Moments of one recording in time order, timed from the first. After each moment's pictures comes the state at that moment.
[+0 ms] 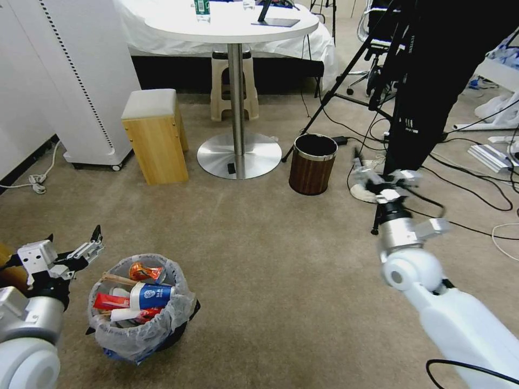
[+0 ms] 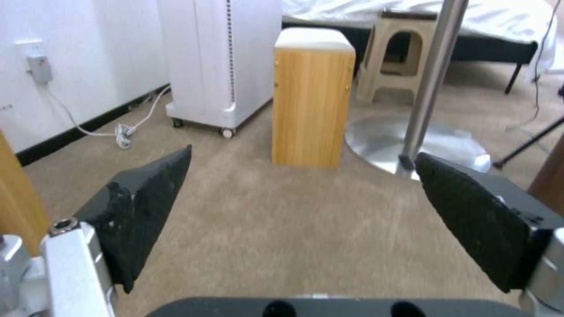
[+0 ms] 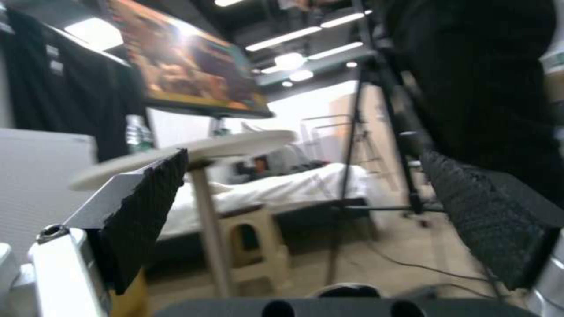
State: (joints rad) left arm 1.76 -1.12 -0.94 -2.34 -0.64 0.21 -0.29; right arm -1.08 0.88 0.37 1.88 0.79 0.43 0.24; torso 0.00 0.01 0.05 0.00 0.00
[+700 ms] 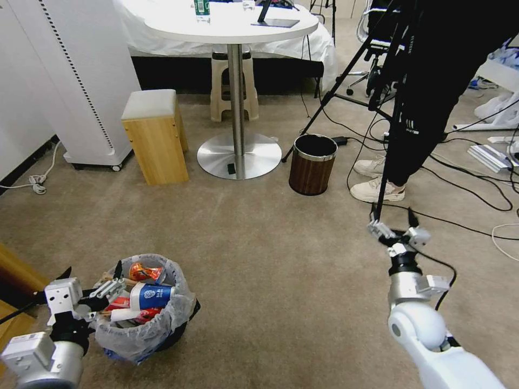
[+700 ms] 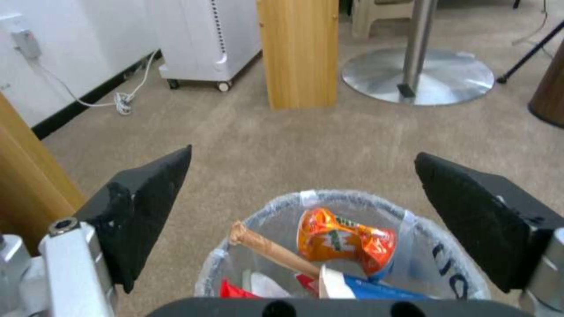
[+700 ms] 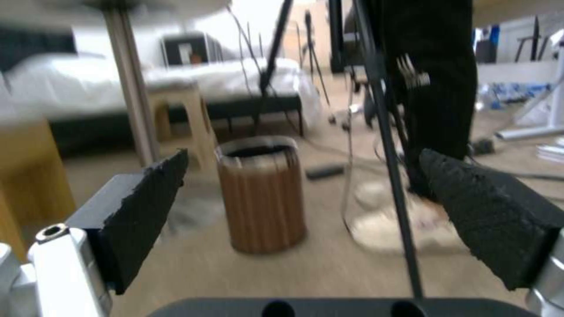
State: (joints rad) left arm 1.90 -1.22 -0.84 -2.39 -0.42 0.24 -0.26; right arm -1.30 1.04 0.38 1.69 0.51 0.38 0.27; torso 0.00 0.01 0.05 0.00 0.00
